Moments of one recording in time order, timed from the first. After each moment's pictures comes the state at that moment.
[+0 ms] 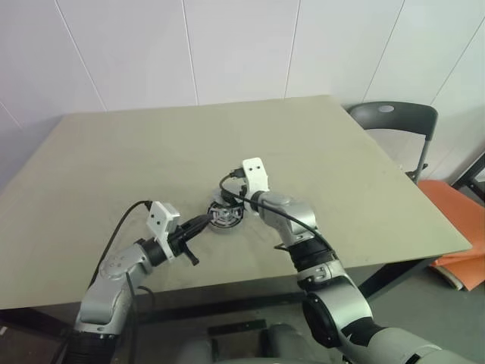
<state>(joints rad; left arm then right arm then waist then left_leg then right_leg) 0.00 0.41 0.01 -0.20 -0.42 0.25 -0.74 -0.73 0.11 0.04 0.46 0.10 0.71 0.17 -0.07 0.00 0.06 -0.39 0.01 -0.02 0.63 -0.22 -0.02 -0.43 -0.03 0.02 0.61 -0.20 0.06</state>
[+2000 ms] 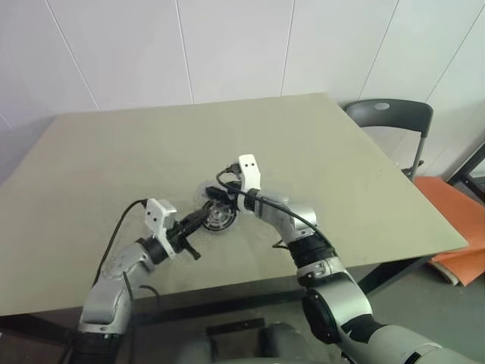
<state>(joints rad) -0.01 0.35 0.08 -0.22 -0.50 0.26 -0.70 -0.75 0.09 0.07 0.48 0.23 0.62 0.43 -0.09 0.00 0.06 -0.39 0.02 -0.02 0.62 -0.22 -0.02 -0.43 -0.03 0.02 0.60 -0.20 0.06</state>
